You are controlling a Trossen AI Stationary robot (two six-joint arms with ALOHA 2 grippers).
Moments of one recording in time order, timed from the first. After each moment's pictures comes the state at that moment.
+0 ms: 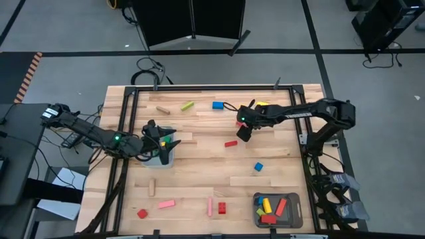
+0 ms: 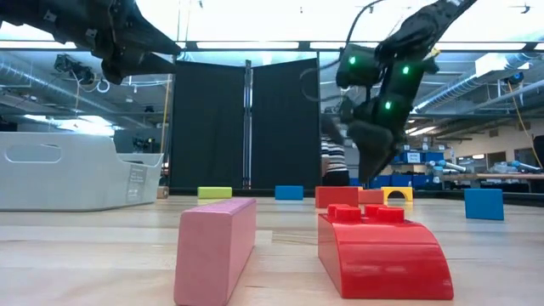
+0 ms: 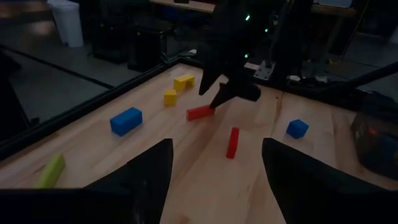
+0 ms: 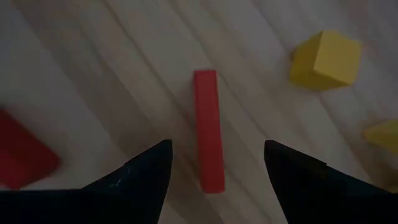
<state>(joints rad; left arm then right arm) -0.37 0.80 0.42 0.11 -0.77 -0.35 -0.29 1.59 0.88 -0.51 0.23 0.29</state>
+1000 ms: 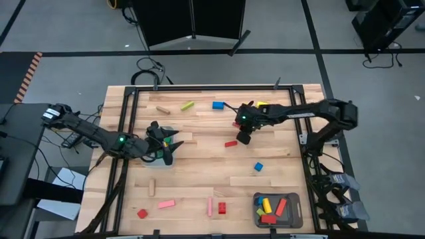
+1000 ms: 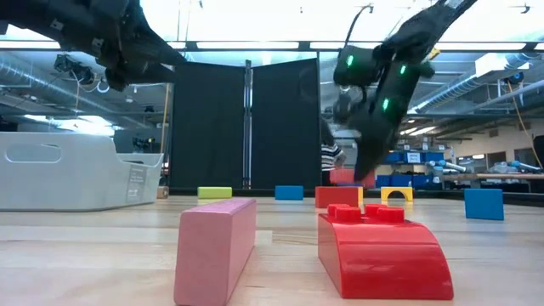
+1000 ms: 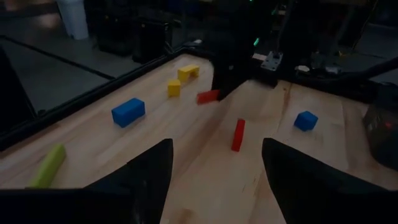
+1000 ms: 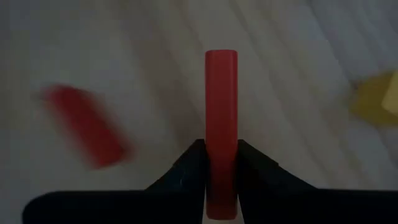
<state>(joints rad) -0.35 0.89 0.42 0.14 -0.77 -0.37 -0.29 1.57 0.88 -0.45 0.04 0.18</state>
